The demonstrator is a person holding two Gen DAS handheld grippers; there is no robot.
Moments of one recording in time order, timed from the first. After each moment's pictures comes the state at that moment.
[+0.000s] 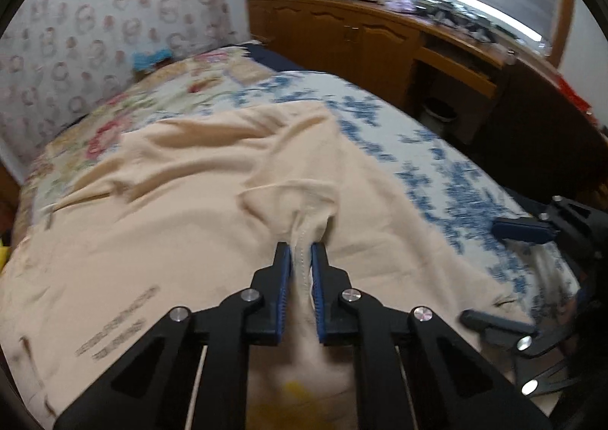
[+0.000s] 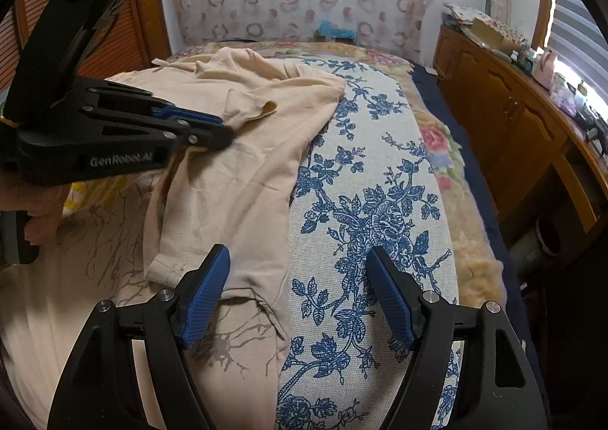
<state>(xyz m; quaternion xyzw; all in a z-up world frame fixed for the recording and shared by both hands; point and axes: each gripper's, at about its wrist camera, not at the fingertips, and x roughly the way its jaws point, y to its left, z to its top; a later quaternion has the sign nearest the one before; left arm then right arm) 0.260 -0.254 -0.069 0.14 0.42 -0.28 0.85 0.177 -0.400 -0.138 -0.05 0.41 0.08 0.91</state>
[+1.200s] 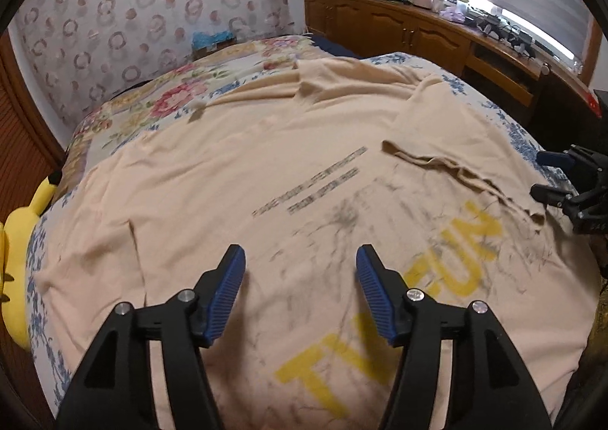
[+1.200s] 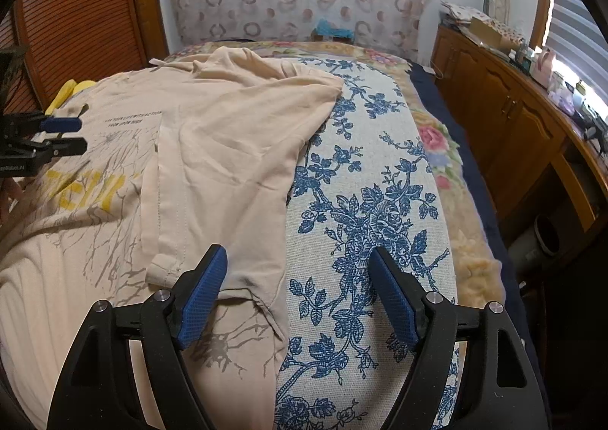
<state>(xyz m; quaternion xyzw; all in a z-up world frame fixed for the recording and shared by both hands) 0.231 -0.093 -0.073 0.11 0.43 -0.21 0.87 0.176 -0.400 -0.139 -0.05 0.41 0.08 0.91</state>
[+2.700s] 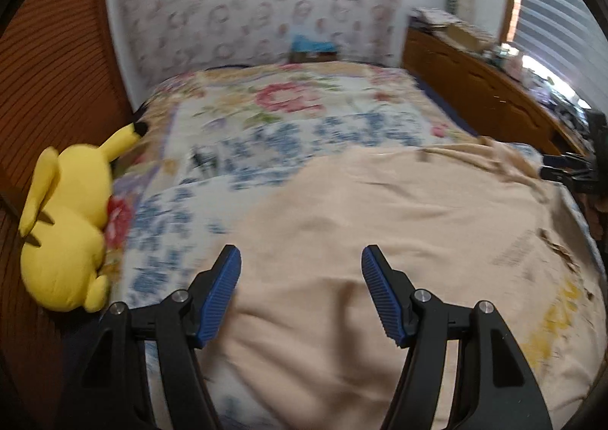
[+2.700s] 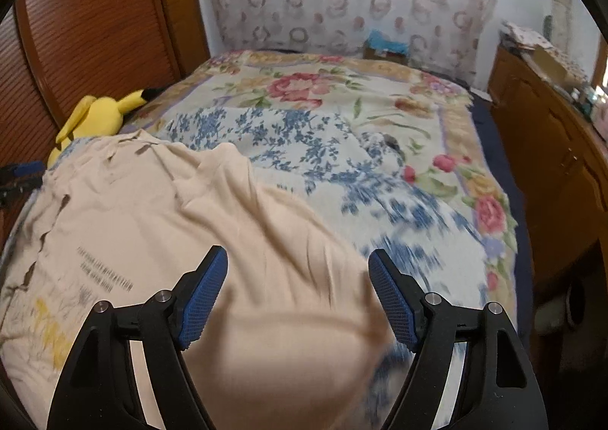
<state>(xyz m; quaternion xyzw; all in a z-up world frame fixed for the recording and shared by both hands) 0.306 0.099 -0.065 0.00 0.42 -0.07 0.91 0.374 -0.356 -0.107 -0.07 0.42 0.17 0.89</state>
